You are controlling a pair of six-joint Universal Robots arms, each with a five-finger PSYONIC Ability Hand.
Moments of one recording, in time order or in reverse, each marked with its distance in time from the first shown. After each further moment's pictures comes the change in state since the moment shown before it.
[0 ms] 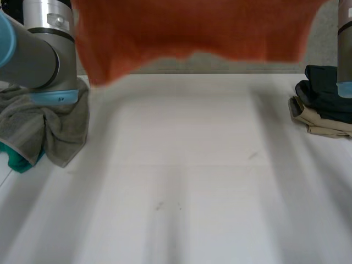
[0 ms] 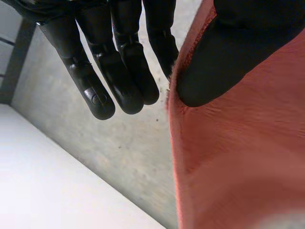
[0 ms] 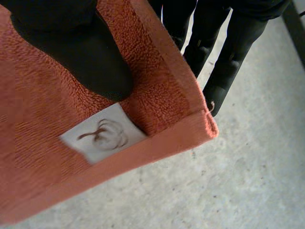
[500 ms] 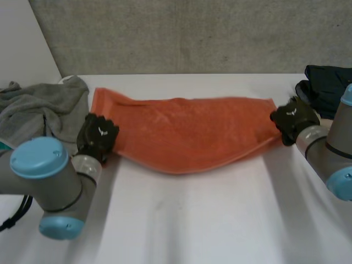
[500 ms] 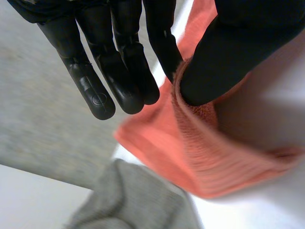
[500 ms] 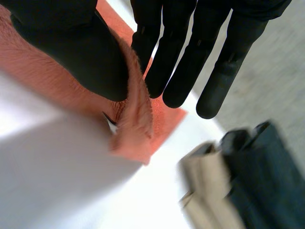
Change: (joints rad) left arm -0.010 -0.015 -0.758 -0.114 -0.006 -0.105; right arm -0.020 0.095 0.426 0.495 -0.044 0.105; left_hand 0.000 0.002 0.002 0.003 0.000; right_hand 0.000 0.000 0.000 0.000 0.000
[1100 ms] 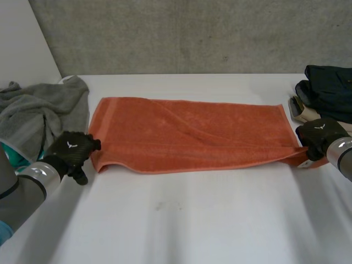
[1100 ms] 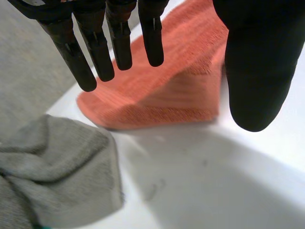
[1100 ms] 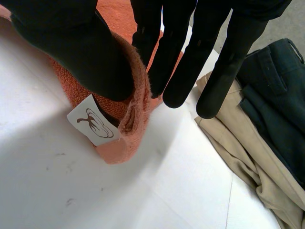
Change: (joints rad) left arm 0.324 0.191 -0.139 -0.352 0.403 -0.239; right arm -0.203 -0.015 0.090 0.081 -0.110 0.016; left_hand -0.704 -0.786 -0.779 -0.797 -0.773; right_hand 0.000 0.000 0.000 0.000 0.000
